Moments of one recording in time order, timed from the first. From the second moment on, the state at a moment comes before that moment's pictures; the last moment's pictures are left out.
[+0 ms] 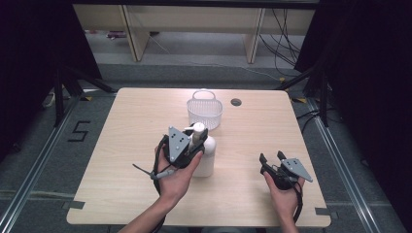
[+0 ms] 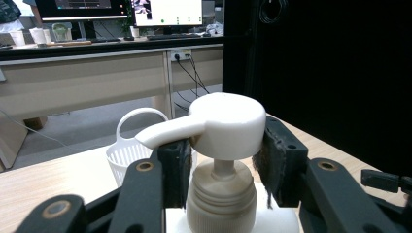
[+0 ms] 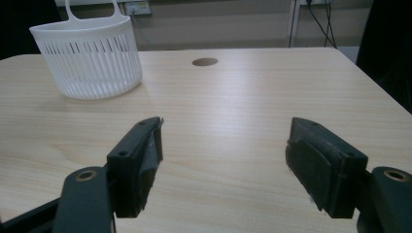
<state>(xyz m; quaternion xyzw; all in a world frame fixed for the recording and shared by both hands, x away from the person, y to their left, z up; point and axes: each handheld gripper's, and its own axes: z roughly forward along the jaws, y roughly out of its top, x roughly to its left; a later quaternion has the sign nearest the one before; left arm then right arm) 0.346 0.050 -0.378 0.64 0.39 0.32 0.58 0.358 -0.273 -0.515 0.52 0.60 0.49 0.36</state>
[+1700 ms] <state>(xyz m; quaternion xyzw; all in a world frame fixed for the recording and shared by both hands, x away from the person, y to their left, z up) 0.389 0.068 -0.337 0.65 0.34 0.28 0.61 0.358 -0.274 -0.514 0.52 0.60 0.49 0.35</state>
